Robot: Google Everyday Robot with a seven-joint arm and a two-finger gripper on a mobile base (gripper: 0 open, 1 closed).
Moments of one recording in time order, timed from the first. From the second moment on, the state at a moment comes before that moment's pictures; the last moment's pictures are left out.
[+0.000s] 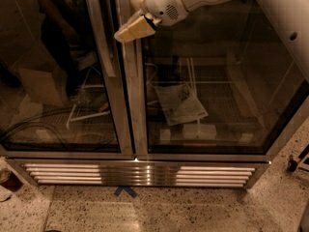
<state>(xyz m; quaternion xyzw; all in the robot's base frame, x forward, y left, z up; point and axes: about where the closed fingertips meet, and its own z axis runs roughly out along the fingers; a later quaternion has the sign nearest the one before) 0.612 0.061 1.005 -0.67 0.56 0.25 0.43</state>
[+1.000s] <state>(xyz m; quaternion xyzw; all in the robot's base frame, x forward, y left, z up) 0.619 0.059 1.005 -0.67 0.56 0.25 0.43</state>
